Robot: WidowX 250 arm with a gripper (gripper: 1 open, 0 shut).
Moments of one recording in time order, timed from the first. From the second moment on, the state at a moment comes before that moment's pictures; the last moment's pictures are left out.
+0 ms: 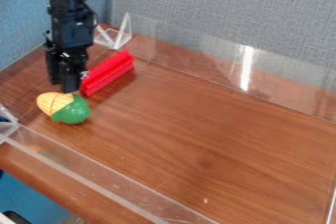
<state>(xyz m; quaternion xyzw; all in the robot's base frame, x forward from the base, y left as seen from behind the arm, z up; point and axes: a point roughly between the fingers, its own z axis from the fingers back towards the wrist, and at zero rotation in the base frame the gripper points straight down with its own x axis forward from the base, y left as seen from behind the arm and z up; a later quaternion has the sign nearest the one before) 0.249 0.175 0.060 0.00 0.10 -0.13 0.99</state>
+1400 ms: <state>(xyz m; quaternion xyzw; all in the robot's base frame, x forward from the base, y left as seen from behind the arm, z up) 0.254 0.160 0.049 -0.01 0.11 -0.11 0.99</state>
